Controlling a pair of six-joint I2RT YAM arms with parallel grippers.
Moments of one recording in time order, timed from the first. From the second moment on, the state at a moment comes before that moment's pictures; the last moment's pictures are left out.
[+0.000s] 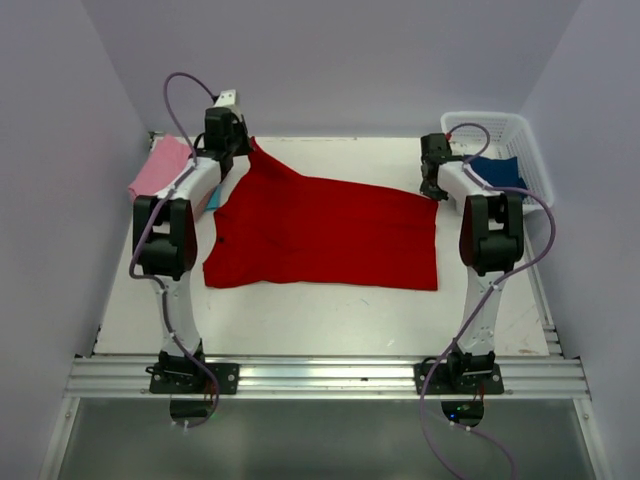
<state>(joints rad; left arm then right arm) -0.12 2.12 1.68 0.00 0.02 -0.25 0.08 2.16 1.66 -0.55 0.46 0.49</state>
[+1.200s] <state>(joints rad) -0.12 1.60 1.07 0.00 -0.01 -0.35 0.09 1.78 1.19 -0.51 0.35 0.52</state>
